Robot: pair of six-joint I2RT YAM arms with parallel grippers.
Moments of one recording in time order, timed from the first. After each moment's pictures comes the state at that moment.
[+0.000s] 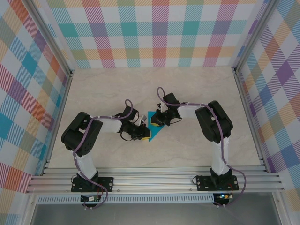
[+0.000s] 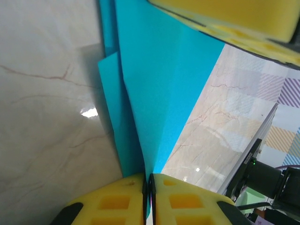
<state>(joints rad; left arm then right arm) -0.53 1.82 0.84 -0.12 0.73 -0.66 0.53 2.07 1.21 -0.20 -0.68 0.76</state>
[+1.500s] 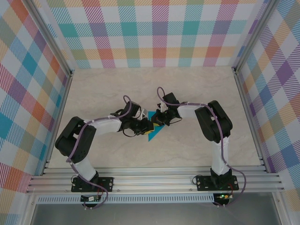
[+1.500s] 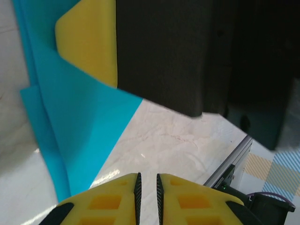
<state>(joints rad) -0.58 1.73 0.90 -0.12 0.62 -0.86 0.53 2.08 1.22 -0.22 -0.68 0.76</state>
